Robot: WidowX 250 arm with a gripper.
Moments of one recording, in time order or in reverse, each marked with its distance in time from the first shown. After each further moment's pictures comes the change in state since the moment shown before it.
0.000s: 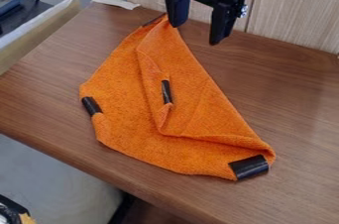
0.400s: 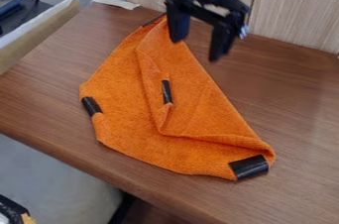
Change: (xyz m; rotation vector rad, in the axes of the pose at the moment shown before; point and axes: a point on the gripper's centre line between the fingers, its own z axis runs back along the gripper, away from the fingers) arm -0.011 -0.021 -0.020 -0.006 0.067 -0.057
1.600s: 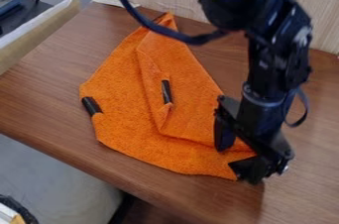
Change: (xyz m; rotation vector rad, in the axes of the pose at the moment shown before) arm -0.028 -0.089 -0.099 -0.015 -0.003 -0.210
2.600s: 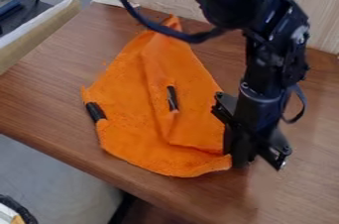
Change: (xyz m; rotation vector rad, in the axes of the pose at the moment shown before) arm 0.001 0.003 0.016 0.001 -0.028 0.002
